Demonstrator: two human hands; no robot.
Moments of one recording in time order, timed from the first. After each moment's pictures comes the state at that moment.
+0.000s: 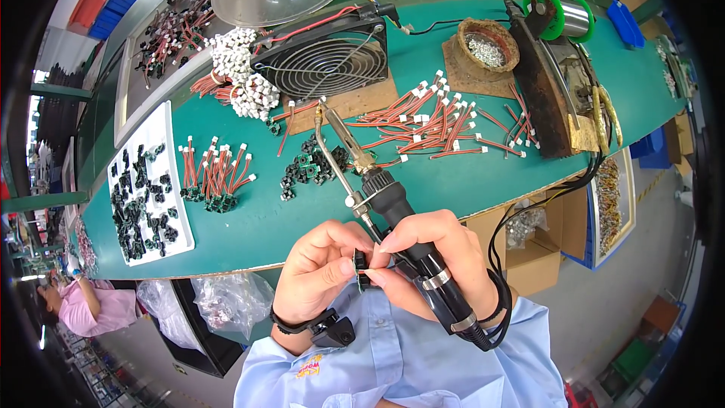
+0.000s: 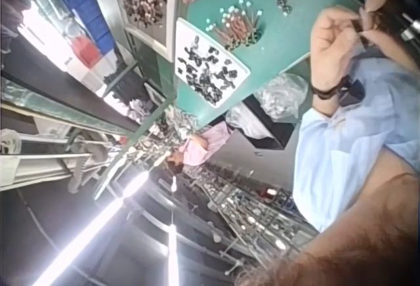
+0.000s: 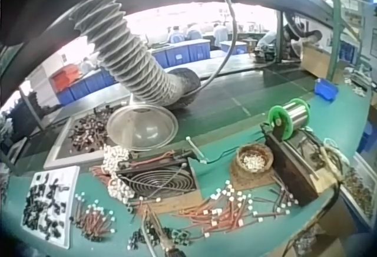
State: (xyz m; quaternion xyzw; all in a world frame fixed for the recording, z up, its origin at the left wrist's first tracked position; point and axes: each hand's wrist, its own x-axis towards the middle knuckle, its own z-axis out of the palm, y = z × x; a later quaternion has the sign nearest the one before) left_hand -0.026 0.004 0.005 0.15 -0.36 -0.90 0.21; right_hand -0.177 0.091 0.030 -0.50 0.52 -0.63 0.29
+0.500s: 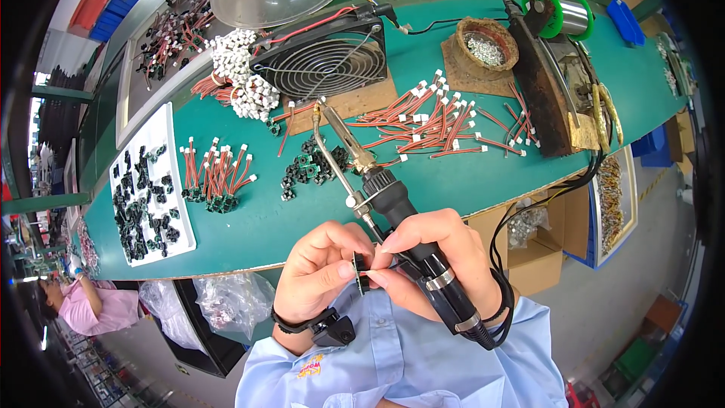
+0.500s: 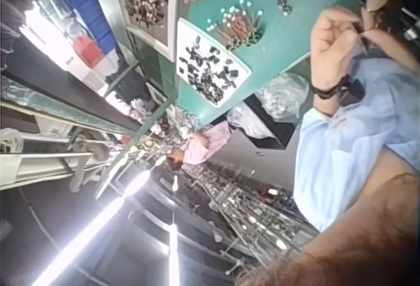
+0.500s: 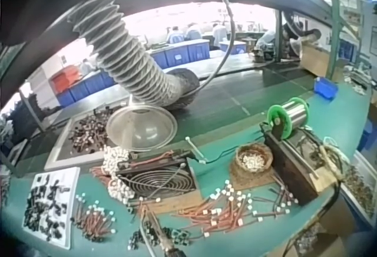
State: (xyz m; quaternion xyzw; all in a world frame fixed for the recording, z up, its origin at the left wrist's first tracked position) left_hand -0.028 0.004 0.006 0.13 -0.35 -0.90 0.21; right_hand -0.179 0.092 0.032 -0.50 0.52 -0.63 0.27
